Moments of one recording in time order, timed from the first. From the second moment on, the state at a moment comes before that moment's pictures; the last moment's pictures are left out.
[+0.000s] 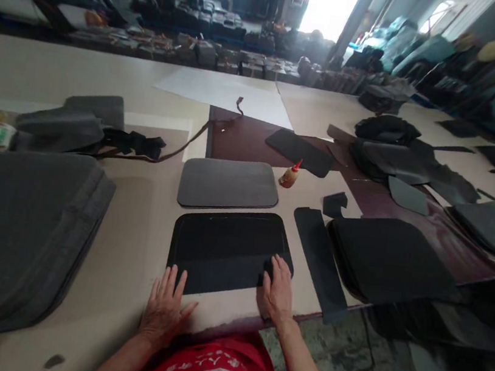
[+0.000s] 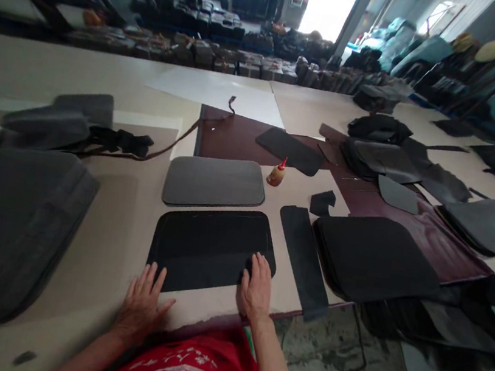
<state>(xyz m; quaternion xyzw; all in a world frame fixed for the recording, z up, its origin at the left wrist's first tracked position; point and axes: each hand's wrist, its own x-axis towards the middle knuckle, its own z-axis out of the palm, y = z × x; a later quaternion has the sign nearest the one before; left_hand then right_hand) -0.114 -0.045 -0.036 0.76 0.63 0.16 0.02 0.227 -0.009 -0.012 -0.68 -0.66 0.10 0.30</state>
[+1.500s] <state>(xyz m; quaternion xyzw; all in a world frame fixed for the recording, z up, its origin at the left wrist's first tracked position) -0.099 -0.006 0.185 -0.08 0.25 0.63 0.73 0.013 -0.009 0.158 -0.40 -0.33 0.71 0.47</state>
